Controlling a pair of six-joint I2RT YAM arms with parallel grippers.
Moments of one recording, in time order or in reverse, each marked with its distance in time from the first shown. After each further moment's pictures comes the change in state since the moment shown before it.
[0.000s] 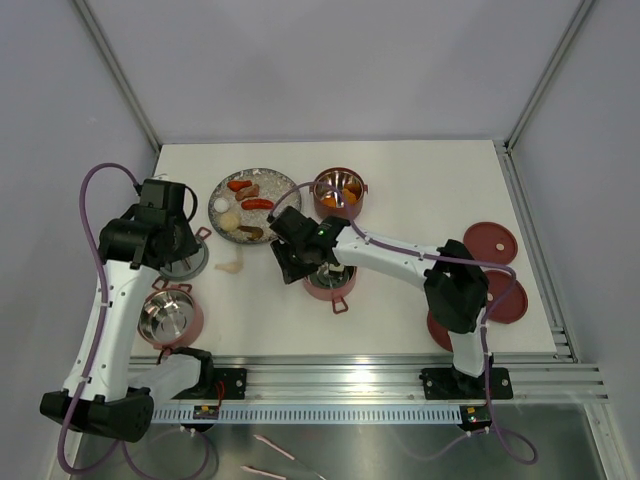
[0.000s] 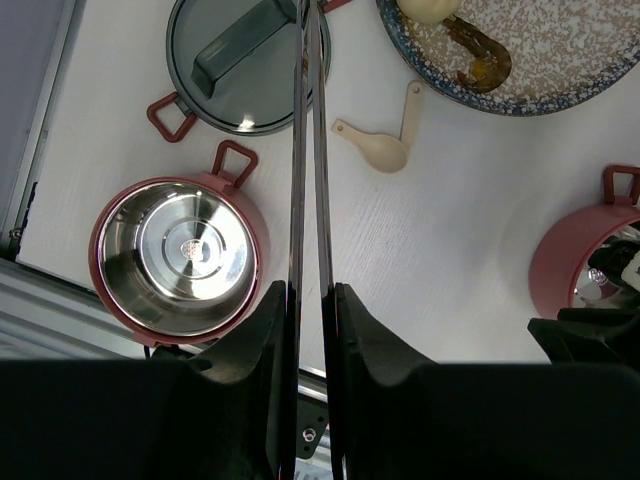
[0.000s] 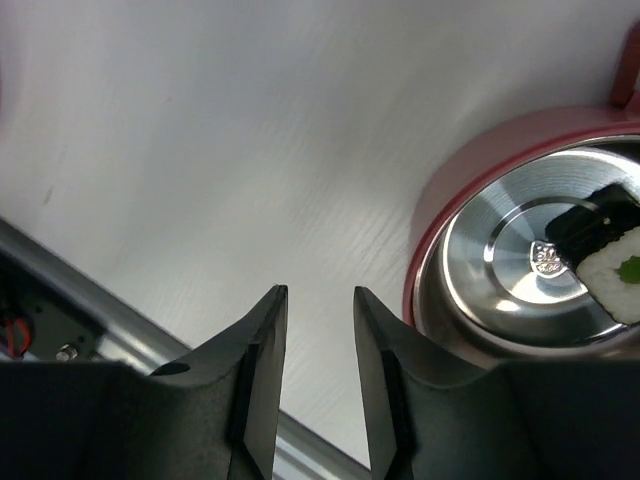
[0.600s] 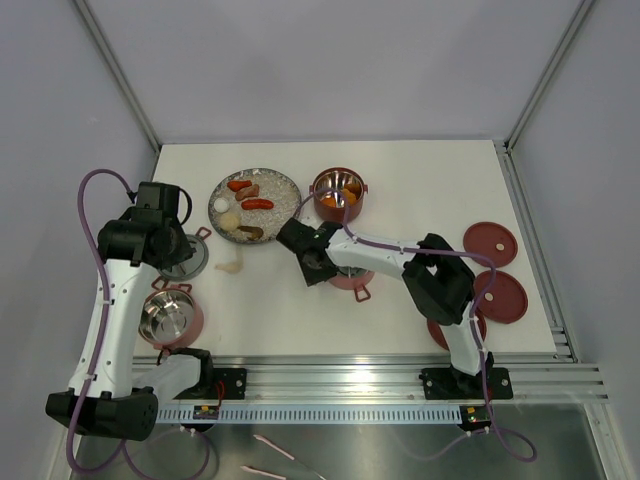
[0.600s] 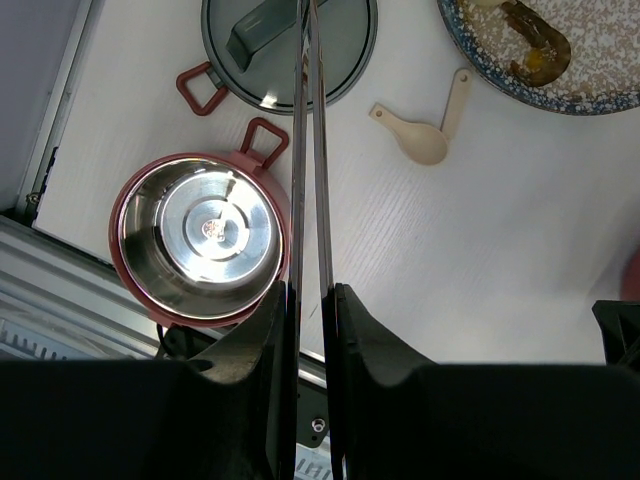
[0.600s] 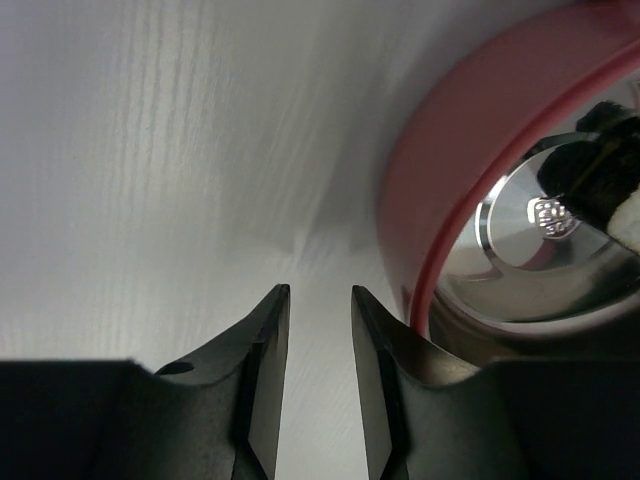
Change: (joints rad) left arm 0.073 0.000 -0.037 -0.026 -0.001 -0.002; right arm -0.032 0.119 -0.040 -0.113 0.274 0.090
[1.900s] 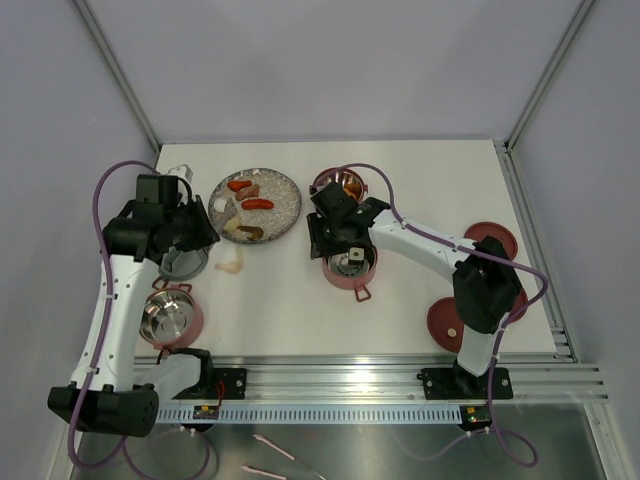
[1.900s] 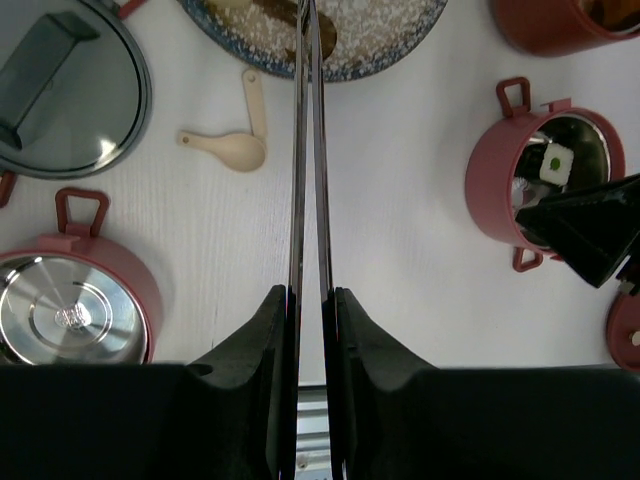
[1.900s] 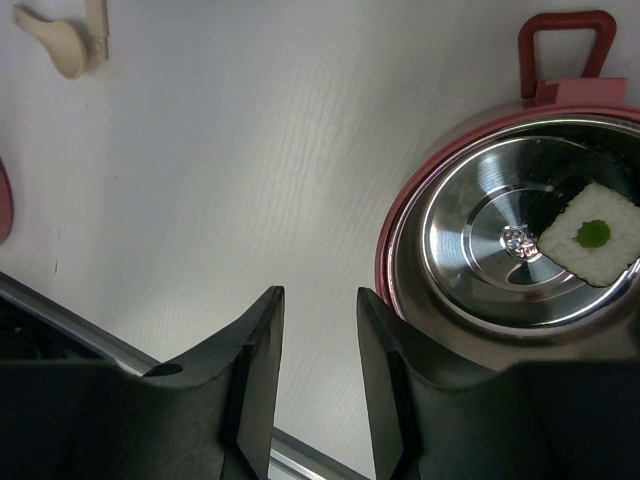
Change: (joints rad) left arm 0.005 0.003 -0.042 0.197 0.418 0.140; right arm -0.168 -0.242 -0.101 0.156 -0.272 -0.027
